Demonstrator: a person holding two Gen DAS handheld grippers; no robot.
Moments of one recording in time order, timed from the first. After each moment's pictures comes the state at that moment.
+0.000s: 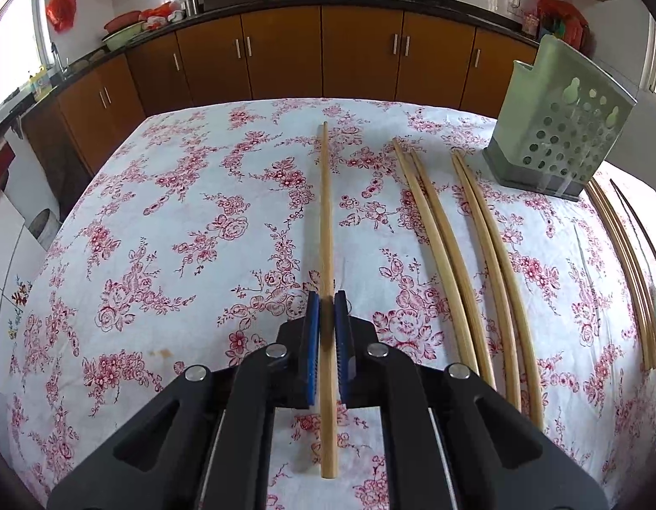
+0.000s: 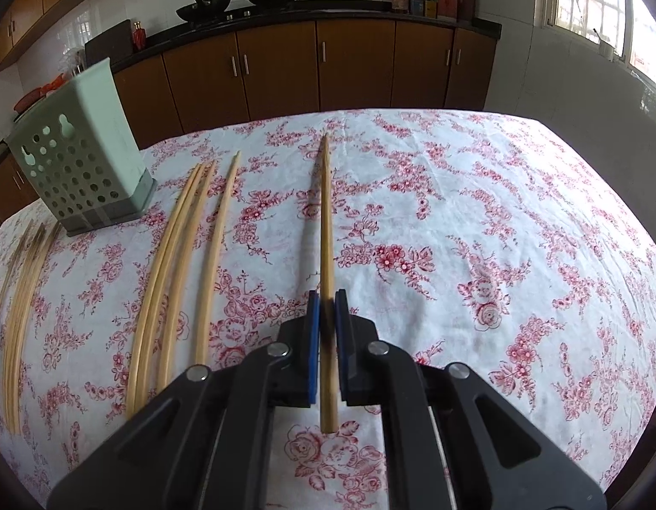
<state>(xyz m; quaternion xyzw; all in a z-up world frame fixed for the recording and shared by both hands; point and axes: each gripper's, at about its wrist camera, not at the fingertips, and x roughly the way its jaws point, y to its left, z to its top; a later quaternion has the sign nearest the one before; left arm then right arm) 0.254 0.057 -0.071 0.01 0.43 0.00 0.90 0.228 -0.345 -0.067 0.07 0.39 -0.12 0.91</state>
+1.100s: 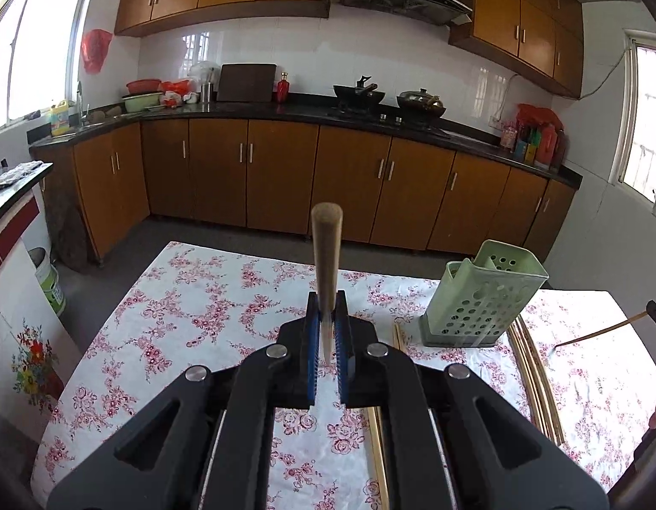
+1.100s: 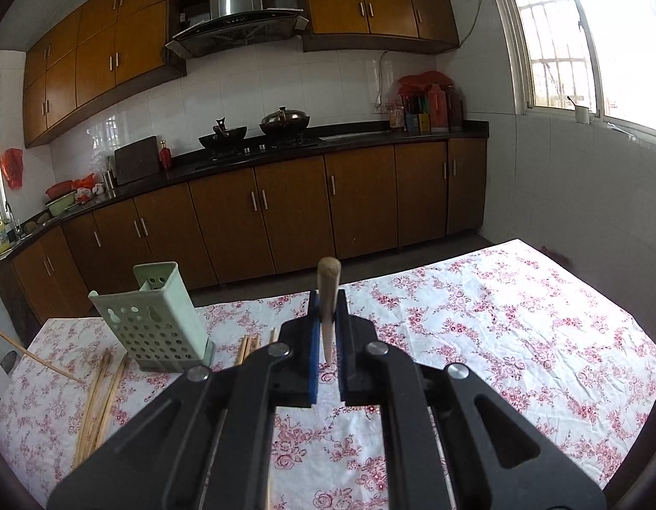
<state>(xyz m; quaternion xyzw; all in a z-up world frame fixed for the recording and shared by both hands) 0.223 0.067 0.067 -0.06 0.26 -0.02 0.96 0.193 -0.359 0.060 0.09 0.20 -0.11 0.97</state>
